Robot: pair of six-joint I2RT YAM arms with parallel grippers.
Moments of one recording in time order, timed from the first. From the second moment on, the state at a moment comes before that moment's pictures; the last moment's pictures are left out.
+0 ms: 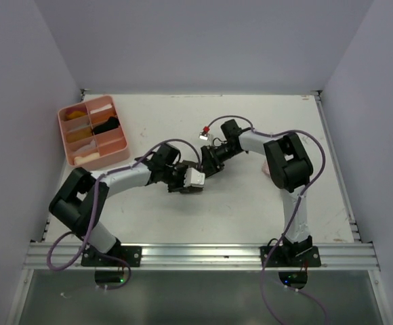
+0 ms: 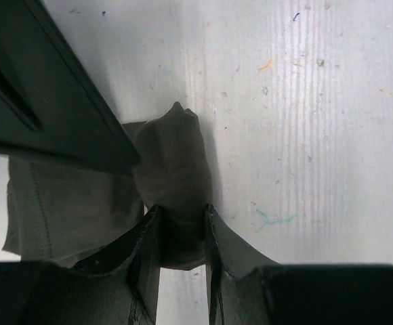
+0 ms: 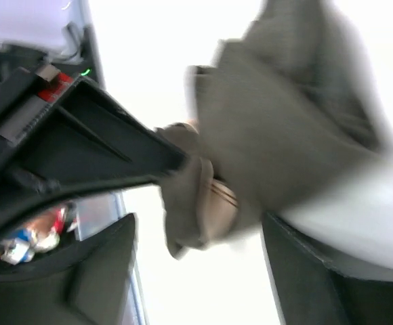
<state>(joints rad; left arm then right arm) -0.63 1.57 0.81 -0.23 0.52 0.90 0.46 2.18 1.42 -0.55 -1.09 -0.09</state>
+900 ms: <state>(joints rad) -0.44 2.21 1.49 -1.12 1.10 1.12 0.70 1.52 0.93 -0.32 -0.61 -0.64</state>
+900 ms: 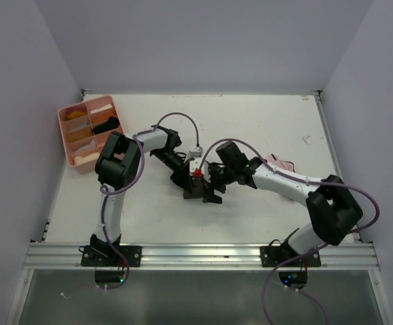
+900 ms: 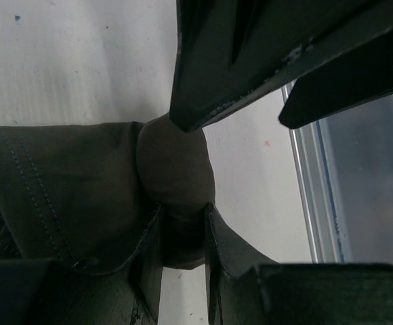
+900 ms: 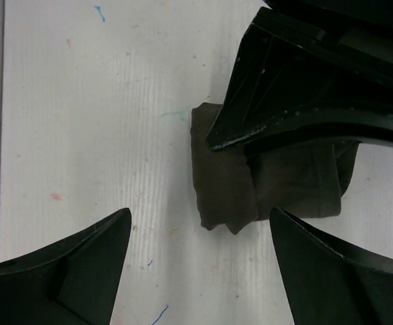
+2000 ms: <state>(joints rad) -0.43 2.27 1.50 -1.21 1.11 0.95 0.80 1.73 0.95 -0.21 -0.58 -0.78</state>
